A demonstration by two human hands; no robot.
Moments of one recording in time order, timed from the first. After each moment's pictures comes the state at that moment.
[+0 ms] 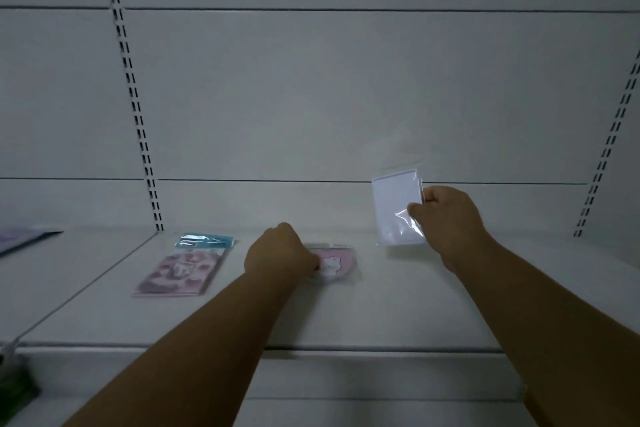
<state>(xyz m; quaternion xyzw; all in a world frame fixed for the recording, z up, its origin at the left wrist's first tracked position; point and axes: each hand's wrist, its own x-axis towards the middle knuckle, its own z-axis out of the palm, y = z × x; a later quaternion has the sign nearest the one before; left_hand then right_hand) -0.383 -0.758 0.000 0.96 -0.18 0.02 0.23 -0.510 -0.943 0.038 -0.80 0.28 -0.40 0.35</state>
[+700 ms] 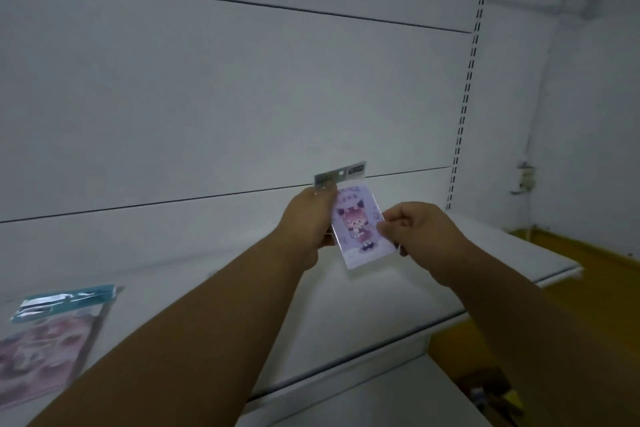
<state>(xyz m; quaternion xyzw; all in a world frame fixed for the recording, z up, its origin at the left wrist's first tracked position) -0.434 -0.871 0.045 0.59 -0.32 -0.33 0.67 -0.586 -0.956 0.029 -0.79 0.35 -0.34 0.37</state>
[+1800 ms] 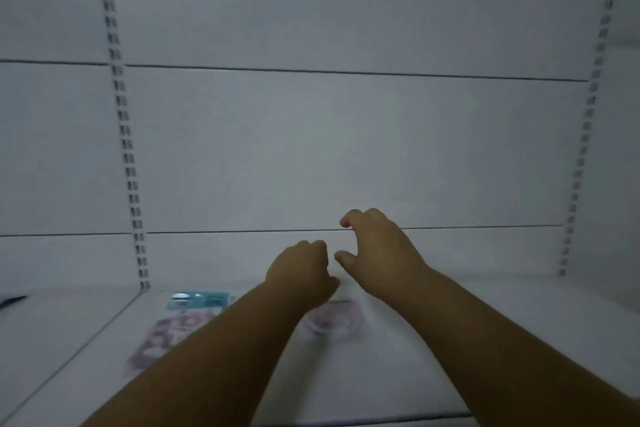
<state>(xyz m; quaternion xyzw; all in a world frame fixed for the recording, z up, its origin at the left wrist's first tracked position) -0.359 -0.769 0.041 0.90 -0.39 0.10 0.18 -0.474 -0.848 0.079 -0.93 0.17 -0.30 0.10</state>
